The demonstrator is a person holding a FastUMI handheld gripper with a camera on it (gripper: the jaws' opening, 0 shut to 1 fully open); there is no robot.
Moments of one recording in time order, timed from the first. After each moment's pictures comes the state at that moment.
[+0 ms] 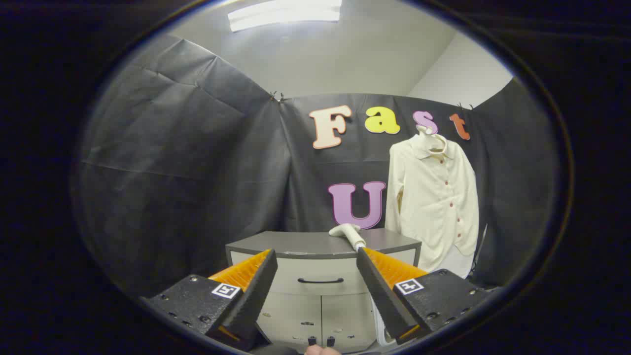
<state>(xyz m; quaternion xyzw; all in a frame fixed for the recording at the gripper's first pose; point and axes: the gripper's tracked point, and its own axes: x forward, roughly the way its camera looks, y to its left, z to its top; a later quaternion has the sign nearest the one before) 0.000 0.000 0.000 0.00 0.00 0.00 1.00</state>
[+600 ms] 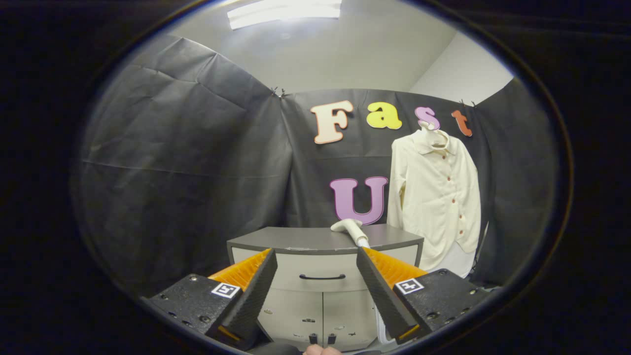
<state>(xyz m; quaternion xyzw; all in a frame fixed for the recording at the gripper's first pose) 0.002 0.002 -0.004 0.00 0.01 0.00 1.00</state>
